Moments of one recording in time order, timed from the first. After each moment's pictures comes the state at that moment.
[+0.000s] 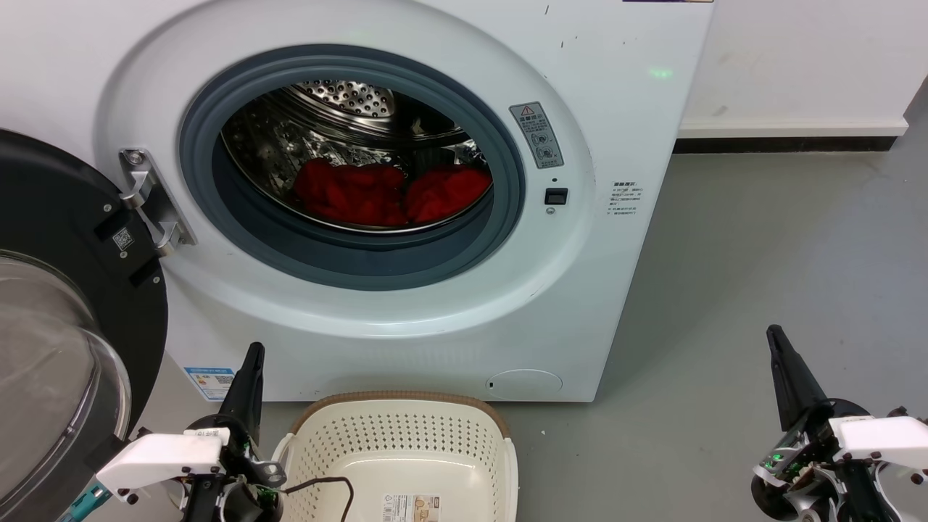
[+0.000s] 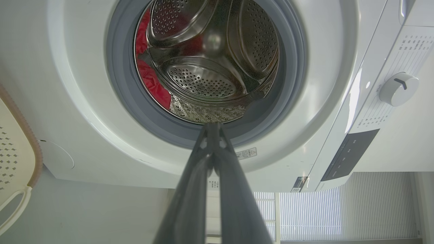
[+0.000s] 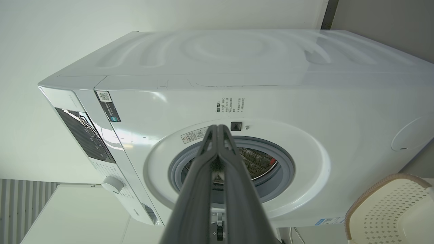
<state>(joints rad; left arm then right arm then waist) -0.11 0.05 0.11 0.25 -1.61 -0.13 0.11 -0.10 -0.05 -0.11 0.24 1.62 0.13 0.11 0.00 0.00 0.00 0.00</state>
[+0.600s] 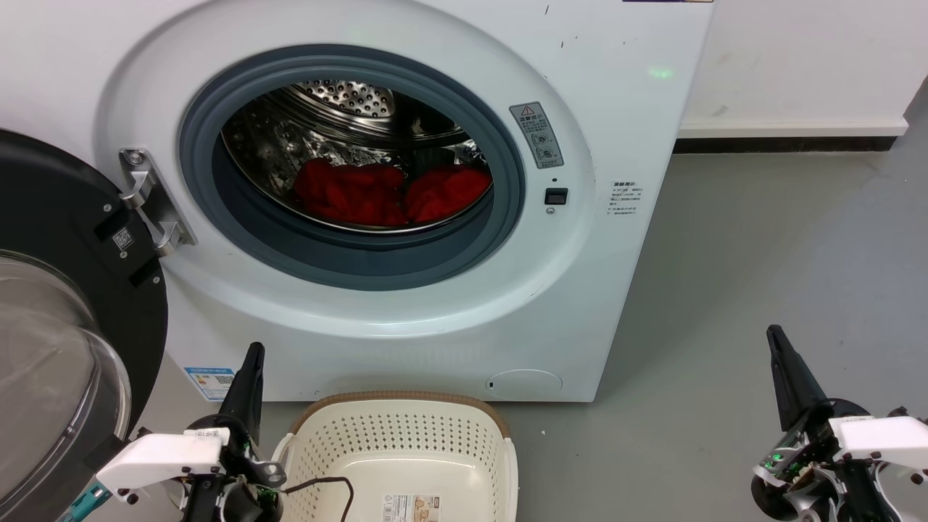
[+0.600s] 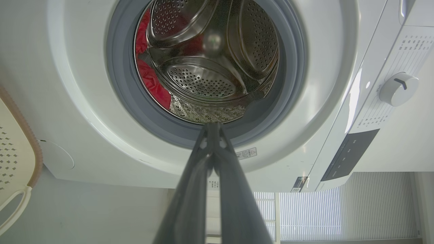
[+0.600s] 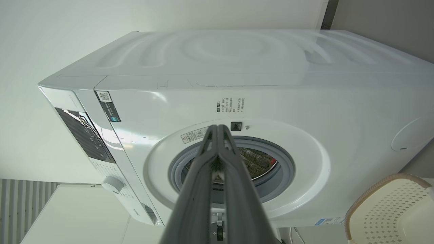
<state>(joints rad) -0.11 0.05 0.11 0.25 -1.61 -0.13 0.11 -0.10 -0.05 -0.11 0.24 1.62 0.13 0.11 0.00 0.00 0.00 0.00</state>
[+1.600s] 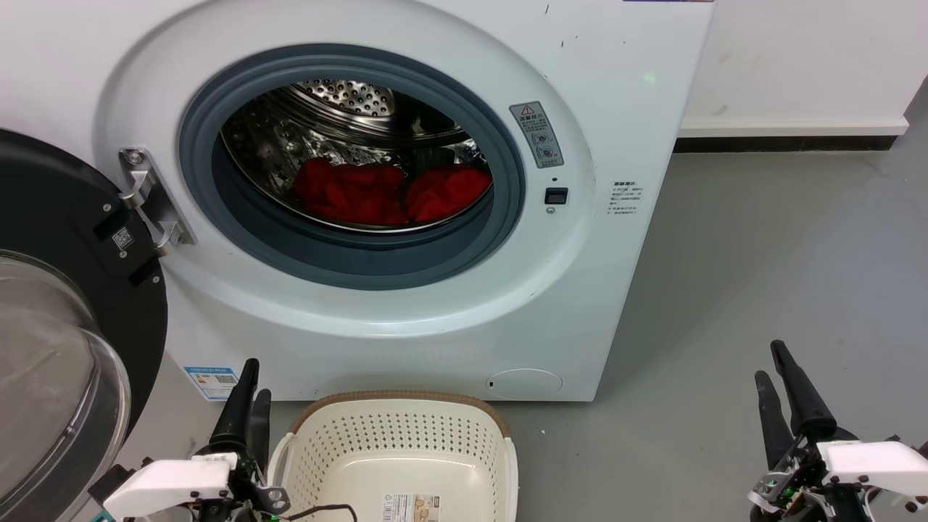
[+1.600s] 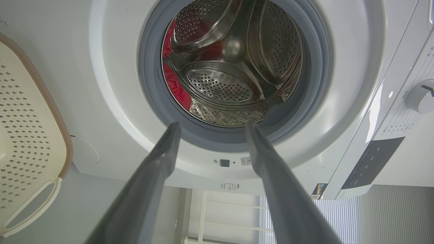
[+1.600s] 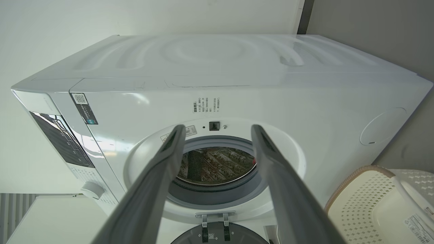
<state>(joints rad) -0.06 0.05 0.10 0.28 -1.60 -0.13 0.07 -0.06 -0.05 -0.10 0.27 1.59 0.13 0.08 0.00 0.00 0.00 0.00</state>
